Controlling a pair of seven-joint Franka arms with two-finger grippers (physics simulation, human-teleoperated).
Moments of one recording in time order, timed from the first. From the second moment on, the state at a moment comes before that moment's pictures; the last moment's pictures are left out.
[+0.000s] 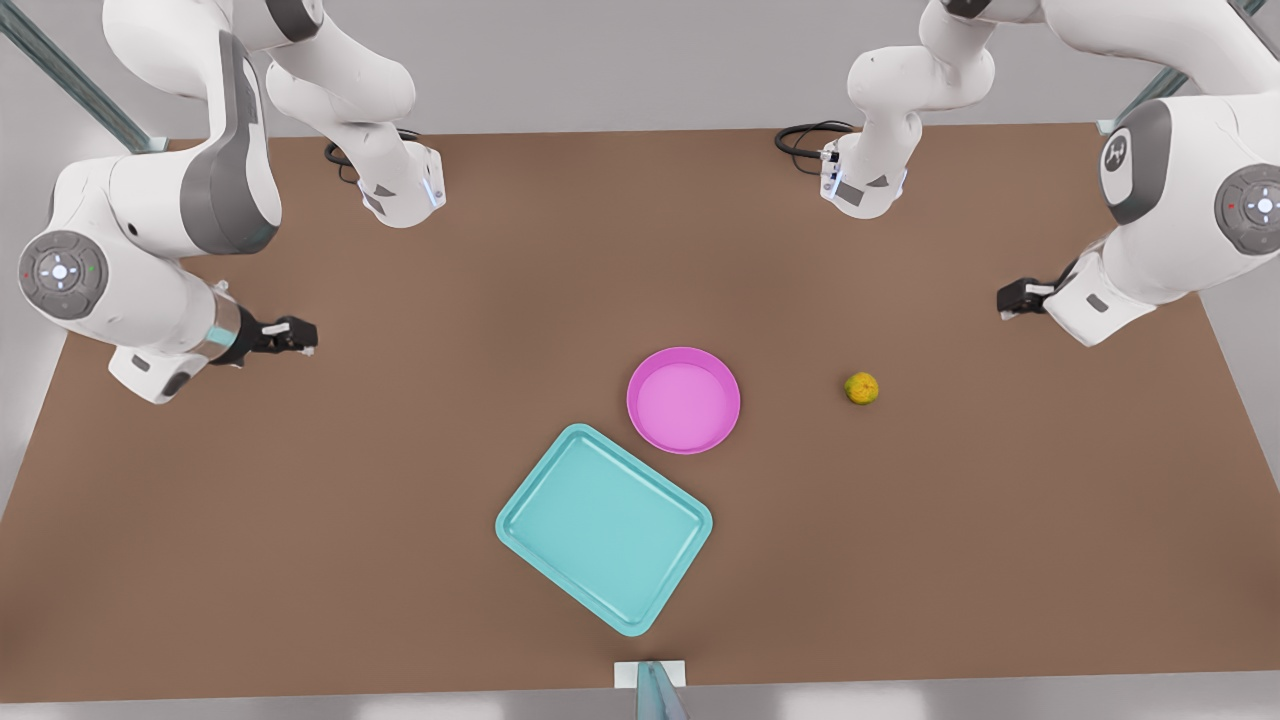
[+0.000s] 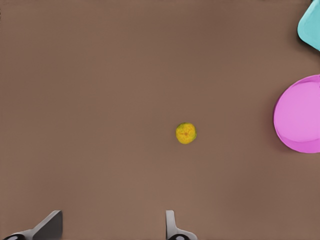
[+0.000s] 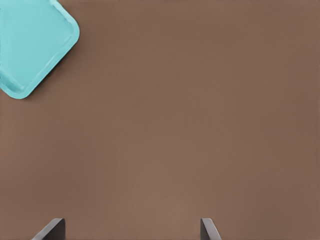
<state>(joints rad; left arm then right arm) 0.02 0.17 -0.08 -1.35 0.10 1.32 0.07 -0.06 0.23 0.18 -1.34 -0.05 1.37 -0.06</state>
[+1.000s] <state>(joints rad) -0.11 0.54 -0.08 -2.00 0.09 2.16 -0.11 -0.06 0.24 0.18 -1.34 -0.05 1.43 -0.07</state>
